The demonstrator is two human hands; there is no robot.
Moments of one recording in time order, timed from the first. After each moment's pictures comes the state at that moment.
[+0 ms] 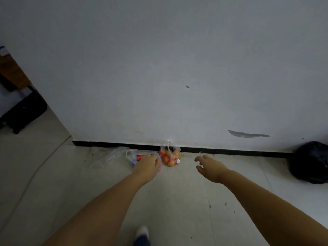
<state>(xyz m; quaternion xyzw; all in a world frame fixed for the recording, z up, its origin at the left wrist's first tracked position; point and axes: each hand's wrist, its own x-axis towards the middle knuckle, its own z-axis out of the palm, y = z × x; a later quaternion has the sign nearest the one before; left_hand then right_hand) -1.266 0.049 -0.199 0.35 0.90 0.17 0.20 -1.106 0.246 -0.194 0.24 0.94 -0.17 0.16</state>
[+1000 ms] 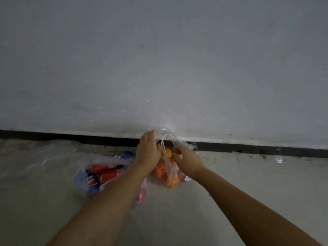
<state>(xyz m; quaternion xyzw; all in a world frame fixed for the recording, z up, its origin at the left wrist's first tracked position) -1.580 0.411 -0.811 0.29 0.92 0.22 0.10 -1.469 0.512 -0.800 0.28 0.88 -0.37 0.04</state>
